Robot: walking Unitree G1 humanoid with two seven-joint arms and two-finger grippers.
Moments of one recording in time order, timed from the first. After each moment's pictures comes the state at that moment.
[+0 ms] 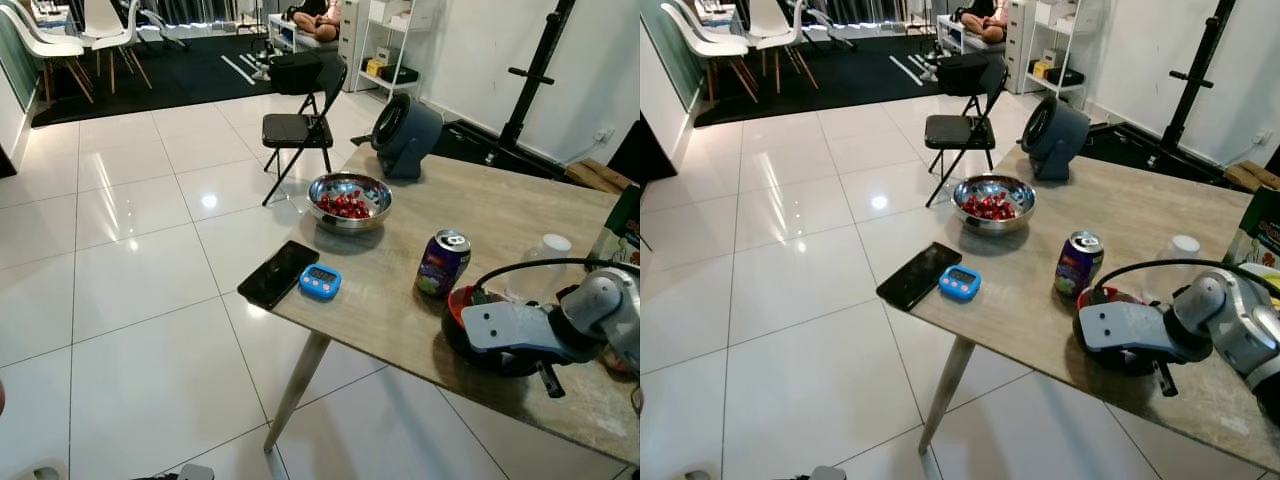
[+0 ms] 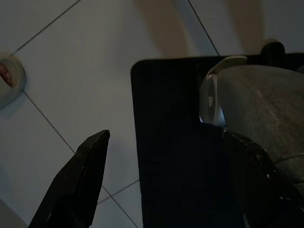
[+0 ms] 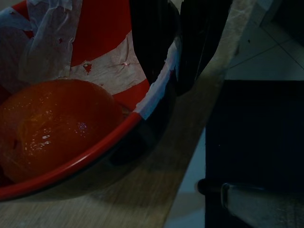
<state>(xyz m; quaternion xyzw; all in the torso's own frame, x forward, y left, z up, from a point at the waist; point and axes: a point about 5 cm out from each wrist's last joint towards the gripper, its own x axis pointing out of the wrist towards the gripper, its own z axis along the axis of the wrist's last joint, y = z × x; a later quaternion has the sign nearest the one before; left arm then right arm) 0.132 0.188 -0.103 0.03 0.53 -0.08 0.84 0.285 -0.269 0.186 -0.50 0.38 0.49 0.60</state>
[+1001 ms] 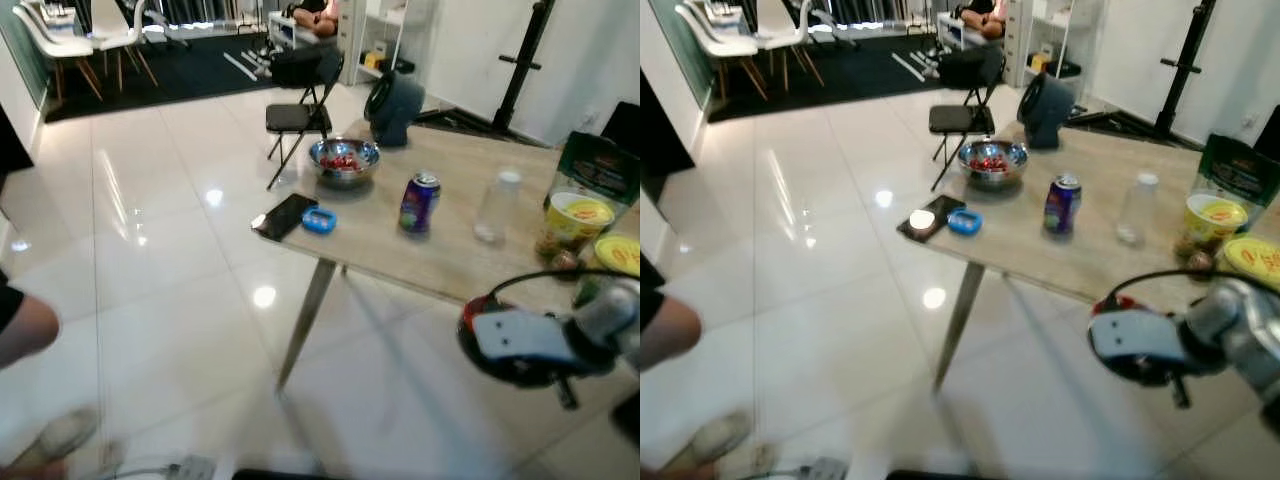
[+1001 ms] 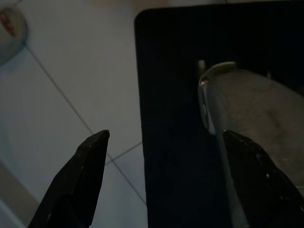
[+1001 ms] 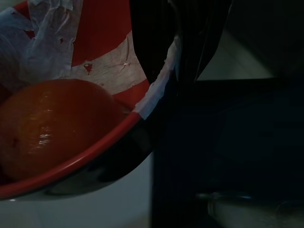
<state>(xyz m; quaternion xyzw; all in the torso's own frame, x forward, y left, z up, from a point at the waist) 0.139 0.180 -0.102 0.03 0.52 -0.08 0.85 0.271 -0.288 0.169 -0.47 0.43 0.47 0.61</state>
